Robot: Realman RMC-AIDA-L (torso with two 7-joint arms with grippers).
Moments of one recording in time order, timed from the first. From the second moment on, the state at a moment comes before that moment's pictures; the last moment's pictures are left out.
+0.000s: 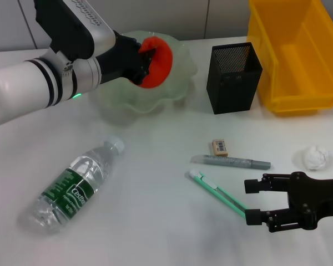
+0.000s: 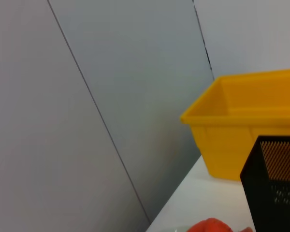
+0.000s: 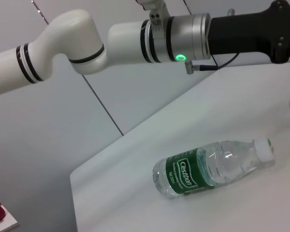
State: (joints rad) left arm -0.62 -2.08 1.67 0.89 1.60 0.48 -1.43; right arm 0.32 2.03 -0.77 -0.67 -1.97 -1.83 1.48
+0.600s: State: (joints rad) left arm -0.63 -2.08 1.67 0.85 1.59 0.43 -1.43; right arm 0.32 2.03 -0.77 -0.67 -1.97 -1.84 1.47
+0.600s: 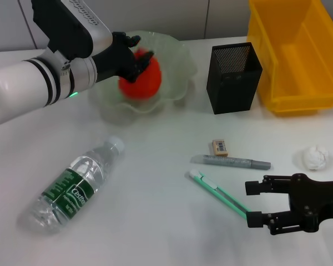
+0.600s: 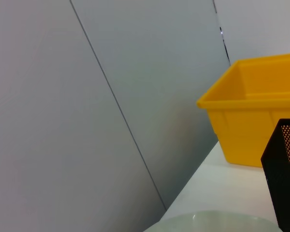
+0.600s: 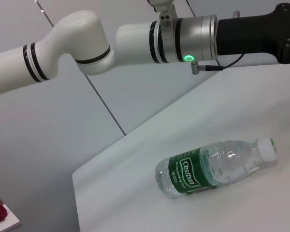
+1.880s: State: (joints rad) left arm -0.49 -2.06 1.45 0.98 1.61 1.00 -1.55; right arm 0.25 2.08 -0.61 -0.99 -1.96 -1.92 1.73
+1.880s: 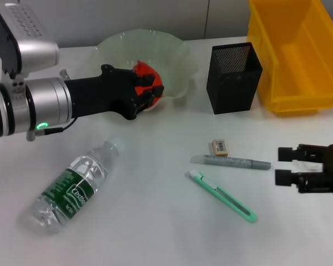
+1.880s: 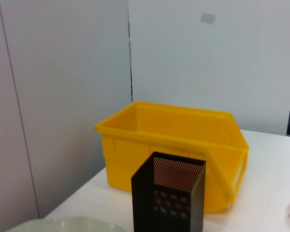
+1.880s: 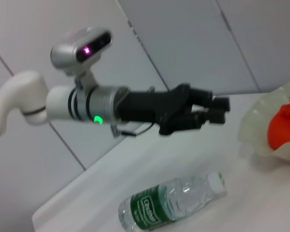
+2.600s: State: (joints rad) left arm -0.47 -2.07 1.45 0.96 1.60 0.99 -1.55; right arm 0.29 2.05 -0.52 -1.25 -2.14 -2.01 2.05
